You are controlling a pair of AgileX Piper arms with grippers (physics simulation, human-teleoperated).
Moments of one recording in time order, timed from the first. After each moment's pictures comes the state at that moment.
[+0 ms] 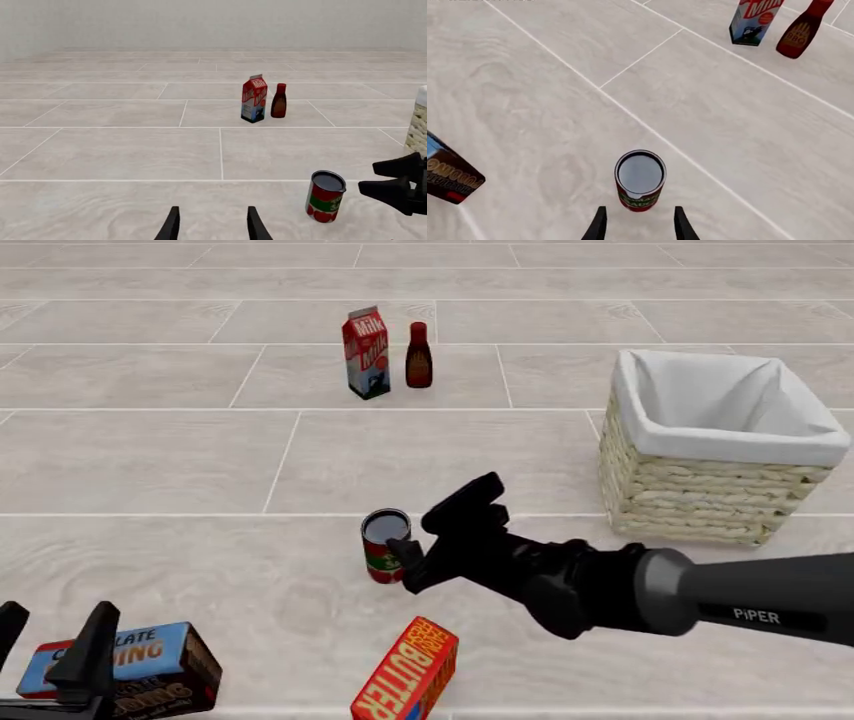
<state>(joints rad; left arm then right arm) 0.00 0.00 0.00 0.00 0.00 0.72 1.72 -0.84 -0.34 -0.04</state>
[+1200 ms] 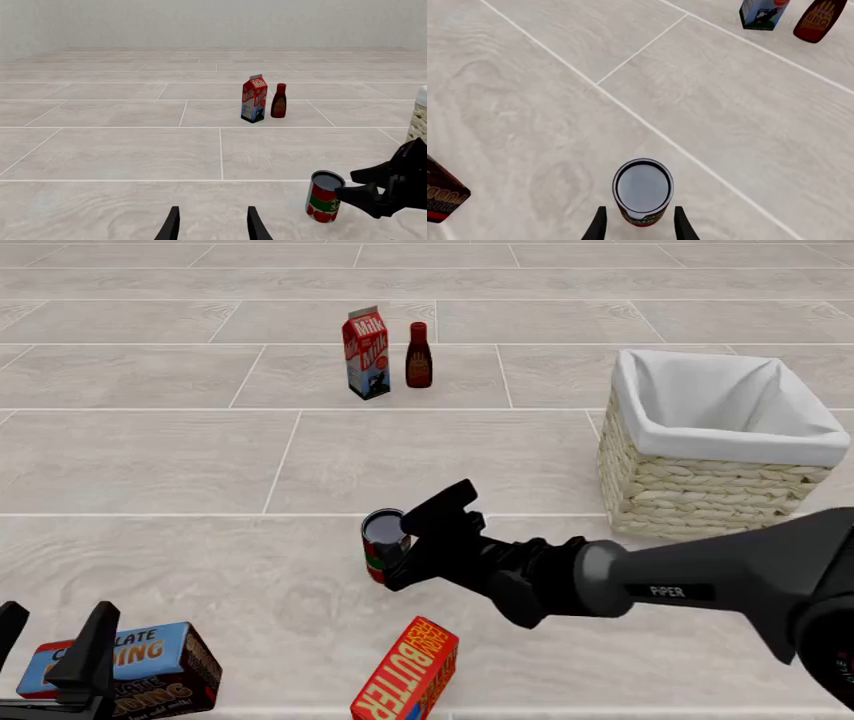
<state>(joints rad) 0.00 0.00 0.00 0.00 0.00 0.73 1.89 -0.96 -0.36 0.00</state>
